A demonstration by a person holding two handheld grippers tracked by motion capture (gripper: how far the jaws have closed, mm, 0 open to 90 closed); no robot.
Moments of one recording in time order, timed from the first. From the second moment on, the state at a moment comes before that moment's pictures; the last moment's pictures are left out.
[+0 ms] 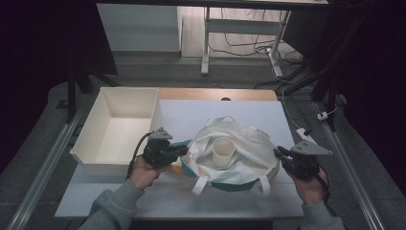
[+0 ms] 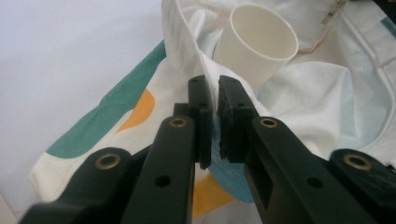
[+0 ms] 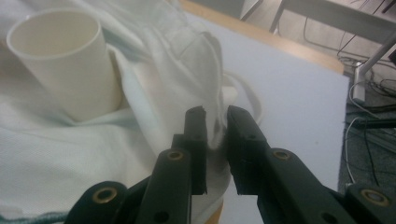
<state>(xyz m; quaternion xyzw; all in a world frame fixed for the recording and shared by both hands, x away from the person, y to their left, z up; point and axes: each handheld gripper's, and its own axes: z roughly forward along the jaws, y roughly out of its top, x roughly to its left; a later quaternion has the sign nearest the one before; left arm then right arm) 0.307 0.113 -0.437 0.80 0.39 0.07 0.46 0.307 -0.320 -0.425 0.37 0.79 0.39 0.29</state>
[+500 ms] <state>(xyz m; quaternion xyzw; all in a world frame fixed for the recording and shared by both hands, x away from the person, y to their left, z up) 0.305 0.120 -0.423 0.79 0.39 0.08 0.47 0.304 -0.327 -0.414 0.37 0.77 0.41 0.31</state>
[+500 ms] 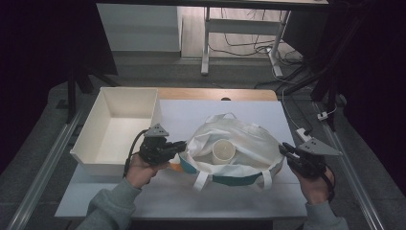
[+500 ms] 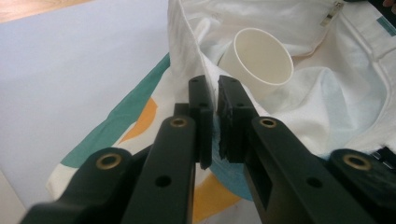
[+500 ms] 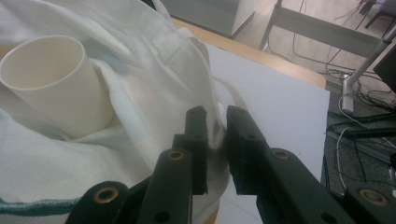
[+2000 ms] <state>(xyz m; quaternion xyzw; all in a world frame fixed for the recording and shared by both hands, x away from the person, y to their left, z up) 0.367 0.161 -0.385 0.76 0.42 0.12 0.48 0.355 -0.330 -0.366 0.38 0.73 0.43 0.37</state>
